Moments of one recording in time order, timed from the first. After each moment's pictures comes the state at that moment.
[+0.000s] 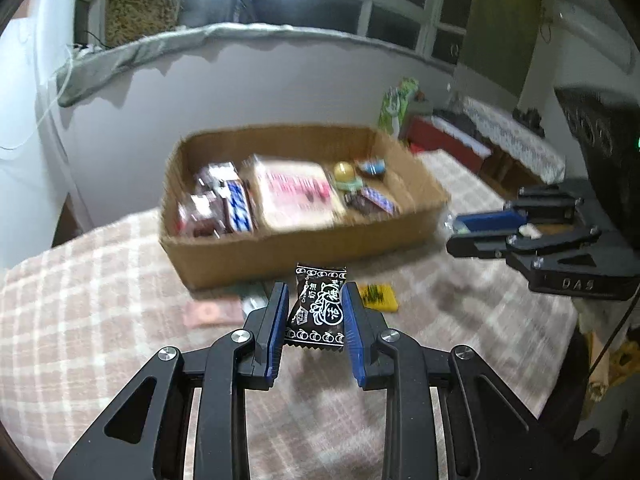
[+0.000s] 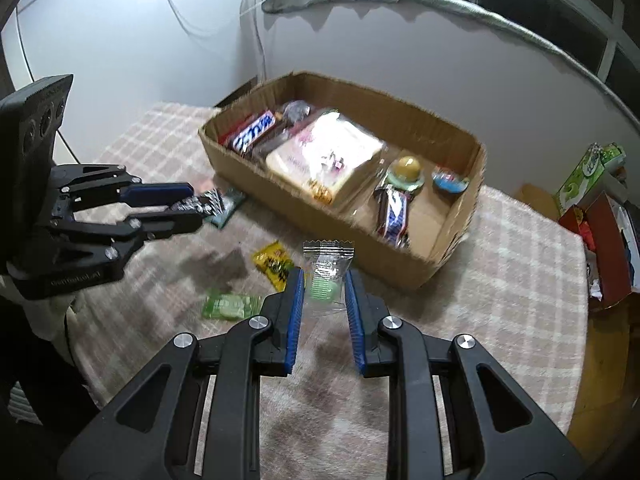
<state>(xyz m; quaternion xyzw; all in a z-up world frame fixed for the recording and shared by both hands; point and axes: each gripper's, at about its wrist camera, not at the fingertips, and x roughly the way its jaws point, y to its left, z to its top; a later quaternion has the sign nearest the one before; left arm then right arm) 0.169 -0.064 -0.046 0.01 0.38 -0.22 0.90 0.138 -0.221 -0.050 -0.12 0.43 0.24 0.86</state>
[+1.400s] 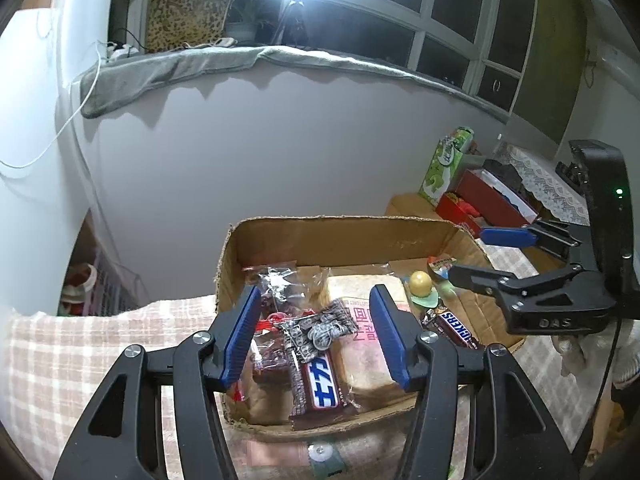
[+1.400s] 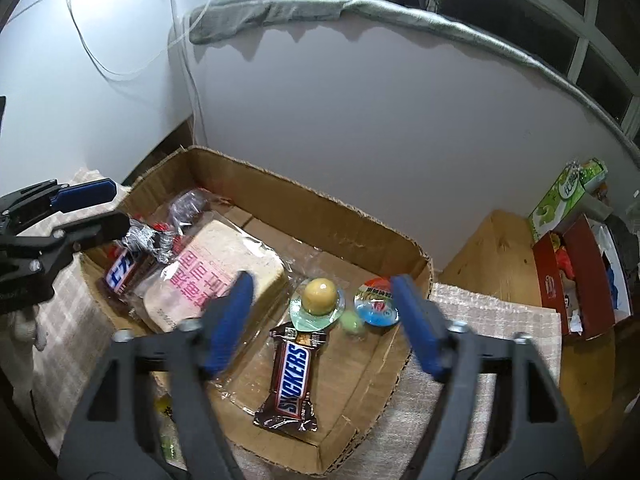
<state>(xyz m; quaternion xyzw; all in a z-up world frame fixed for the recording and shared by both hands) 0.267 -0.048 -0.027 -0.03 0.36 -0.15 0.92 0.268 -0.220 -0.042 -0.11 0.41 0.18 0.89</state>
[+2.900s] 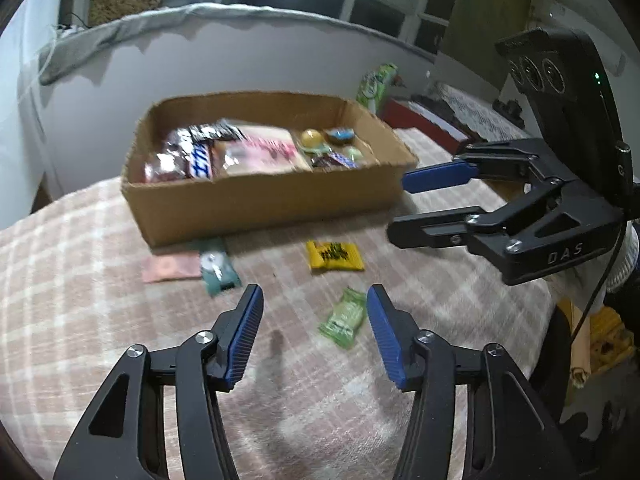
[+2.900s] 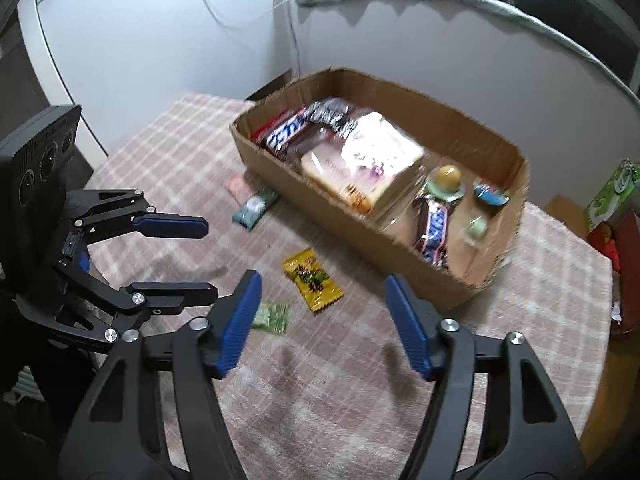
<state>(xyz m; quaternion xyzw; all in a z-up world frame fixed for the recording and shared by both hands) 0.153 -0.078 -0.075 0.01 0.41 -0.26 0.87 0.150 -0.207 -0.071 -0.13 0.45 0.31 0.83</state>
